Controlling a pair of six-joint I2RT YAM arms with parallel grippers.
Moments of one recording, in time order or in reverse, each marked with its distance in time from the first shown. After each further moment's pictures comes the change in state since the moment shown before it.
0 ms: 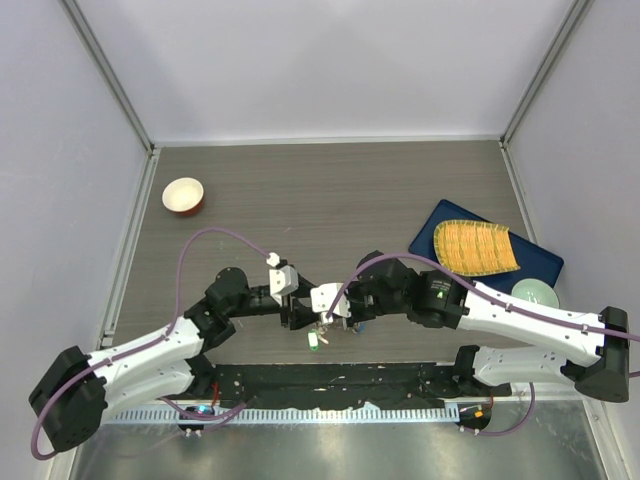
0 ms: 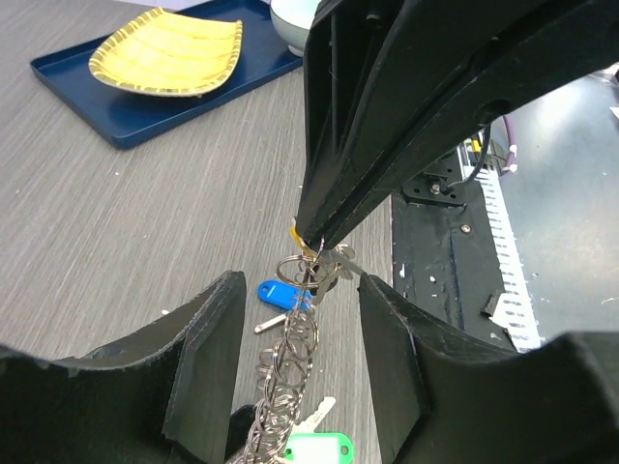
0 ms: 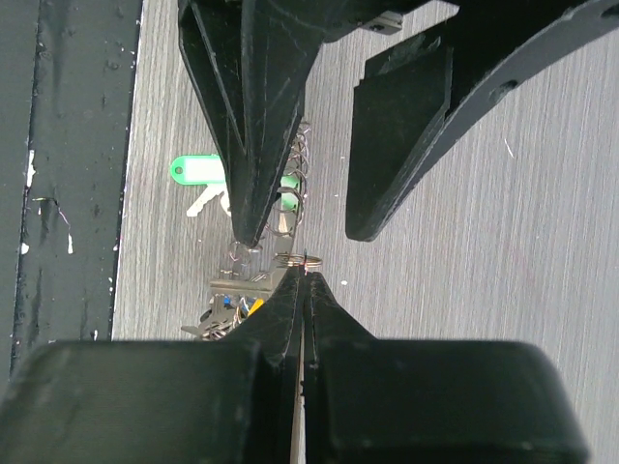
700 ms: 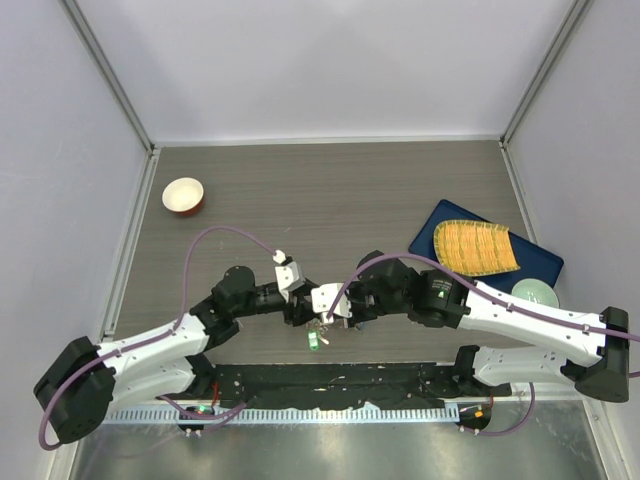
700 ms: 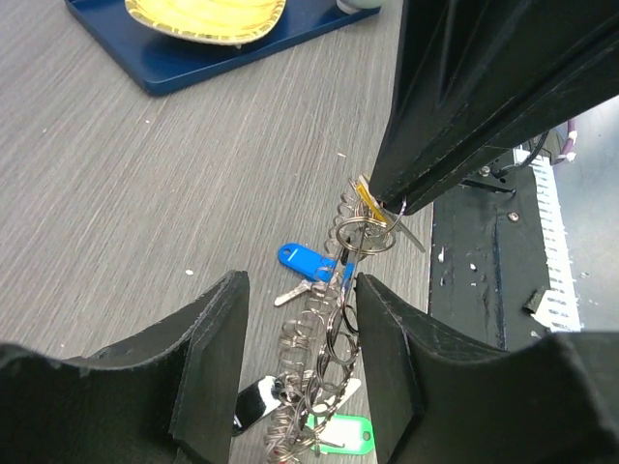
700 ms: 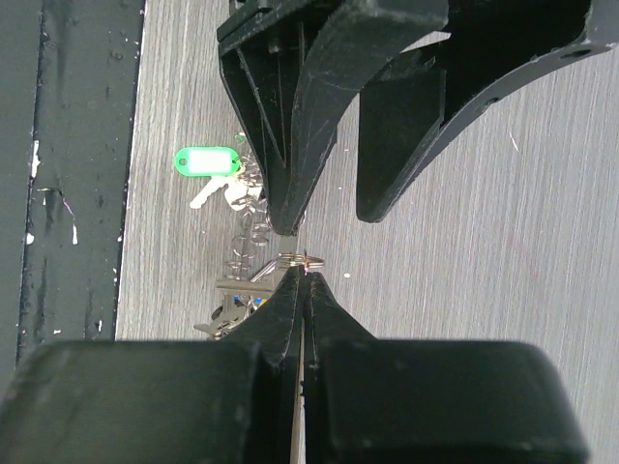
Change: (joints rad) left arm 0.000 0.045 -0.009 -0.023 -0.109 0.019; right arm 0.000 0.000 0.015 -0.034 0.001 -0.002
